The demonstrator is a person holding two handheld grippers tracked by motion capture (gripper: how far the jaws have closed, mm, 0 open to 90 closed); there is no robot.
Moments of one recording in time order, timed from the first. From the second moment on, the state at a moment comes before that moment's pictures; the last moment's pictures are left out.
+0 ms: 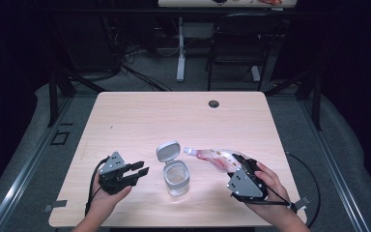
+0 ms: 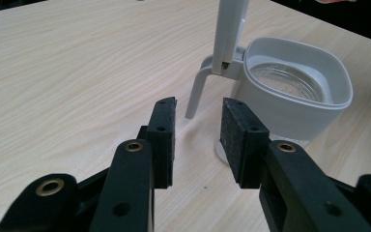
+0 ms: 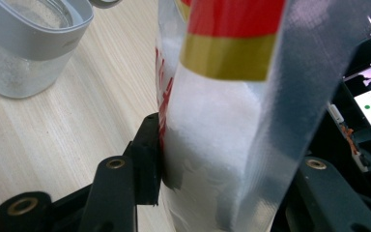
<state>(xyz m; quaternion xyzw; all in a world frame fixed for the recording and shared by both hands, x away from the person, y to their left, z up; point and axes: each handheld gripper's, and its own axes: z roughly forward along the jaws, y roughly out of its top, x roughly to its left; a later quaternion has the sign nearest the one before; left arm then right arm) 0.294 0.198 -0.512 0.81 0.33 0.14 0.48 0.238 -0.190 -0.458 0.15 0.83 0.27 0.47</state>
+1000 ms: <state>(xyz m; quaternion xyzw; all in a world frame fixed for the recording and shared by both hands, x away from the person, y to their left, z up) 0.283 0.188 -0.509 0.81 0.31 0.14 0.49 0.235 -0.184 -0.448 0.10 0.85 0.20 0.48</state>
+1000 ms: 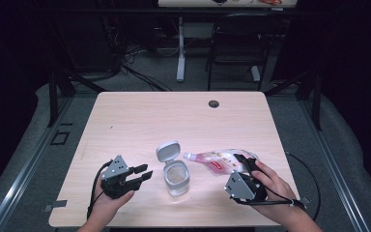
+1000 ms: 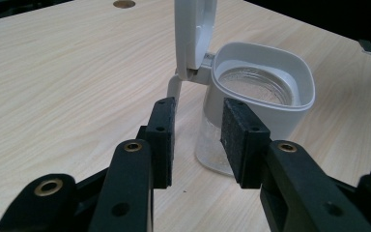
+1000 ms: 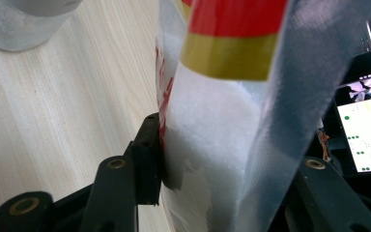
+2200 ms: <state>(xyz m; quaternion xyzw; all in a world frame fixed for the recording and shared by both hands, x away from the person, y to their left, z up) 0.277 0.175 -0.502 0.81 0.29 0.13 0.49 0.237 -0.174 -0.450 0.05 0.85 0.16 0.50</state>
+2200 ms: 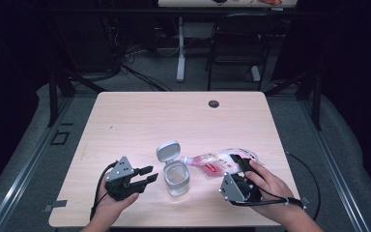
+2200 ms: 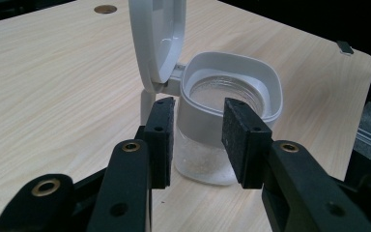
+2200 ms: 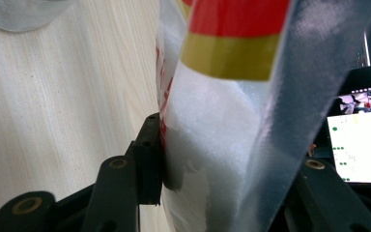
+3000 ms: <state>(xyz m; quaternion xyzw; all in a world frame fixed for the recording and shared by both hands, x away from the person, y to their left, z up) 0.273 0.155 -0.493 0.82 0.27 0.12 0.50 0.239 -0.168 -0.460 0.04 0.86 0.14 0.49</state>
